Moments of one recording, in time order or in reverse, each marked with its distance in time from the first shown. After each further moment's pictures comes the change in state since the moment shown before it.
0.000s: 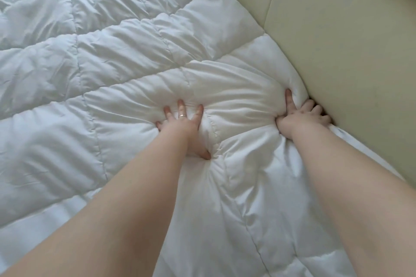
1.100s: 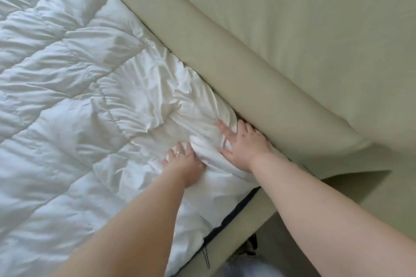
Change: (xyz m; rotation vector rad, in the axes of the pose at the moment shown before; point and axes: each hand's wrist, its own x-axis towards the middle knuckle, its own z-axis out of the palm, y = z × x) left_hand -0.357 0.315 0.201 -0.044 -0.159 0.113; right_hand -0.293 0.380 0.154 0.151 -0.023 -0.463
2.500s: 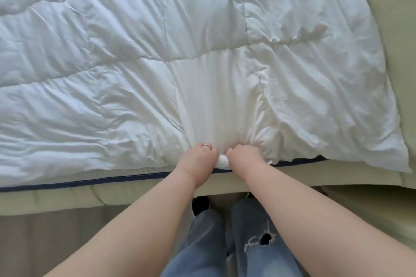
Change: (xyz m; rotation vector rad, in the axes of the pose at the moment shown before) left_hand -0.198 -0.173 0.170 0.089 0.123 0.083; right_hand -0.138 -0.237 0.126 -0.444 -0.503 -0.501
